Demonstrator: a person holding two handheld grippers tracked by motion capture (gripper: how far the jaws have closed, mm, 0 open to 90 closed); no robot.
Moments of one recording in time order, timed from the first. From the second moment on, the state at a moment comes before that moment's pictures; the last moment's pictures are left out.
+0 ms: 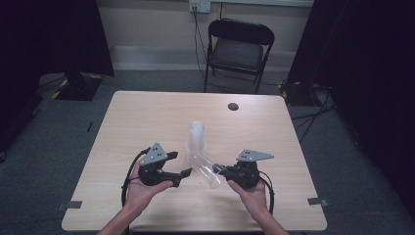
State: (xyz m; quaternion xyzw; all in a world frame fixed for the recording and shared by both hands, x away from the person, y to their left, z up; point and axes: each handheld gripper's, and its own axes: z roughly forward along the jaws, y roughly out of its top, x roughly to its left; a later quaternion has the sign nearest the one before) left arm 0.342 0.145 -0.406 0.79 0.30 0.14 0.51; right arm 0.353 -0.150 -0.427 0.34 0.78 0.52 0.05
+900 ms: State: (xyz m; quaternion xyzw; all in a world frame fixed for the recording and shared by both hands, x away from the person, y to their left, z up) left arm 0.332 0.127 -0.429 0.84 0.22 0.12 0.47; right arm 0.364 -0.147 -0.436 0.35 0.82 0.45 -0.02
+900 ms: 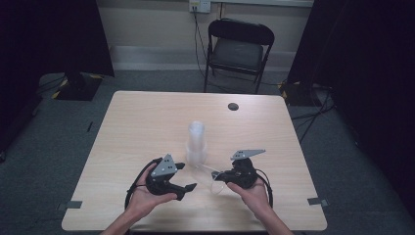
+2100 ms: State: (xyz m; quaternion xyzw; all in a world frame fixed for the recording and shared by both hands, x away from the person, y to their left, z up) left arm 0.311 0.086 -0.449 0.90 0.05 0.18 0.38; right arm 0.365 -0.117 -0.445 0.33 0.86 0.36 -0.11
